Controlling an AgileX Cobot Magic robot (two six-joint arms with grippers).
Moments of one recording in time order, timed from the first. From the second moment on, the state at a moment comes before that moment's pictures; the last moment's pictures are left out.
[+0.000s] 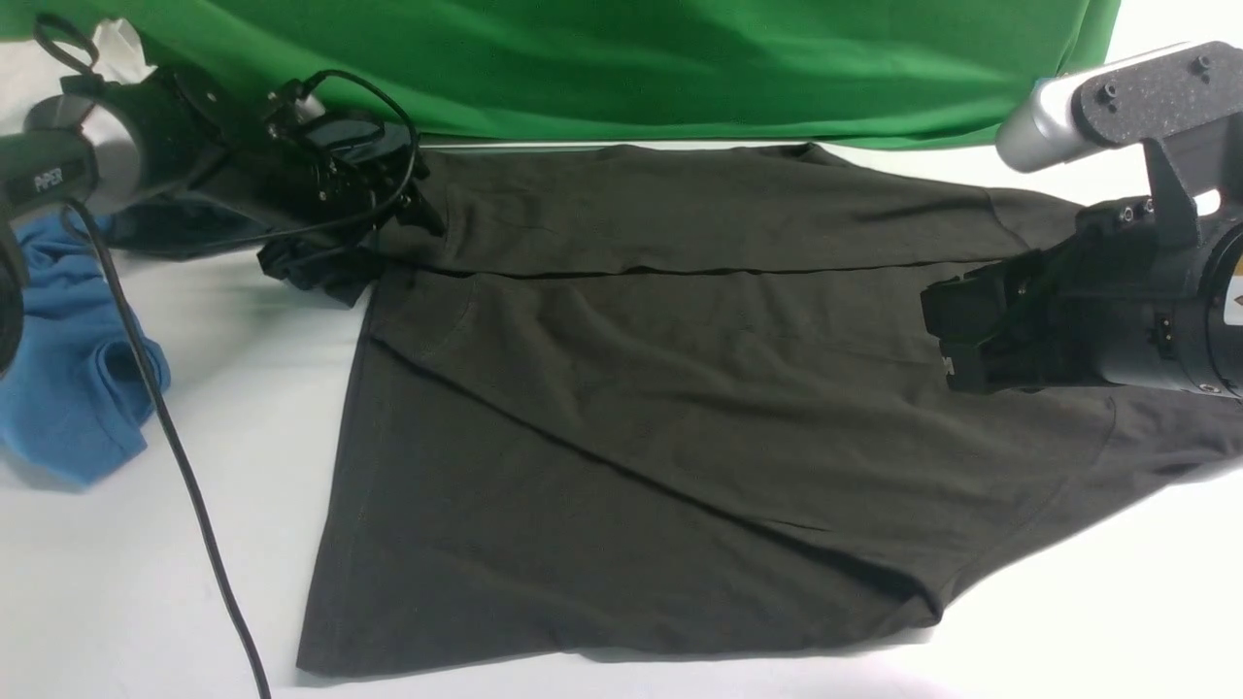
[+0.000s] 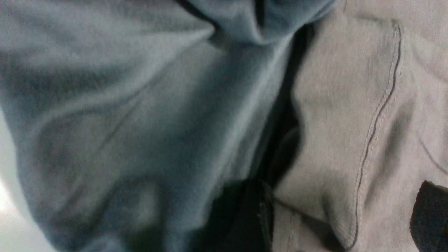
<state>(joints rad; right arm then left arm) 0.49 1.16 -0.87 0.00 0.46 0.12 0.06 2.27 -1.72 -0.61 0.62 0.05</state>
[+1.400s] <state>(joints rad) 0.49 1.16 -0.87 0.00 0.45 0.15 0.06 2.12 -1.72 -0.63 0.67 0.30</state>
